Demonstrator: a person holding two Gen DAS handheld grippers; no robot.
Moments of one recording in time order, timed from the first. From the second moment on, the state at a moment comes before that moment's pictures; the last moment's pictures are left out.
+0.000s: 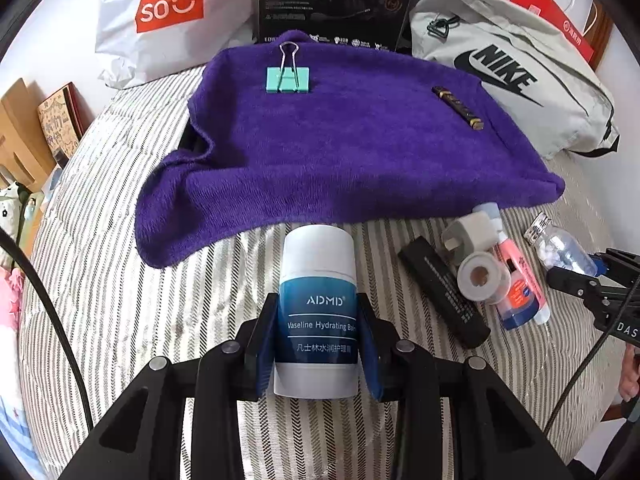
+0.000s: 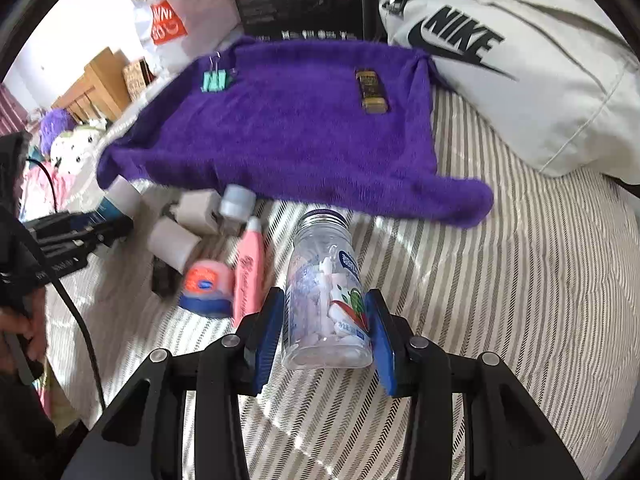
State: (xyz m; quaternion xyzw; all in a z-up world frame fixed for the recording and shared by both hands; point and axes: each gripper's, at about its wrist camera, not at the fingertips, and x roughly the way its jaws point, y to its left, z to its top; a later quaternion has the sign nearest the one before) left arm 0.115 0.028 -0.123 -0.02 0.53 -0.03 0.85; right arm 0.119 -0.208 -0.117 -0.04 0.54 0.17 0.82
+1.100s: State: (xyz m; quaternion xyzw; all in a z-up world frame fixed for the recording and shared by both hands) left arm 0.103 0.045 -0.101 -0.06 0.51 -0.05 0.86; right arm 0.112 -0.205 -0.108 -0.04 0.54 0.18 0.82
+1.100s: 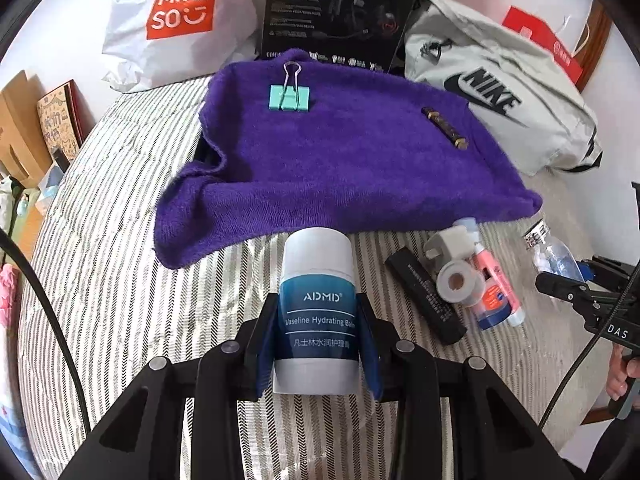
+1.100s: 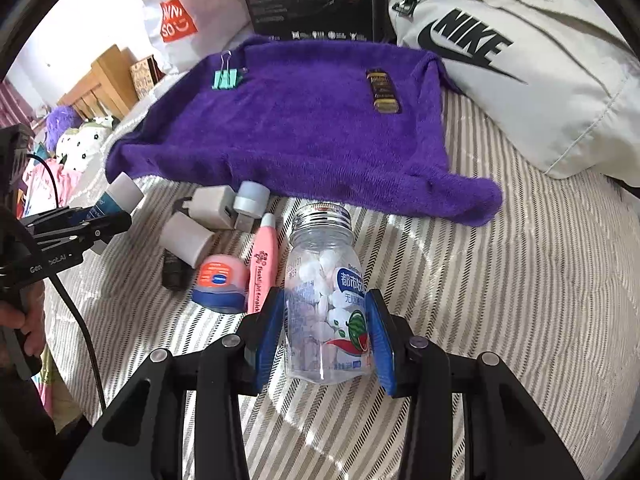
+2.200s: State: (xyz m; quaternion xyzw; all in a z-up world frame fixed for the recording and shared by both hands) left arm 0.190 0.074 -0.068 -0.08 0.48 -0.06 0.87; right arm 0.243 -0.184 -0.096 -0.08 0.53 0.19 0.82
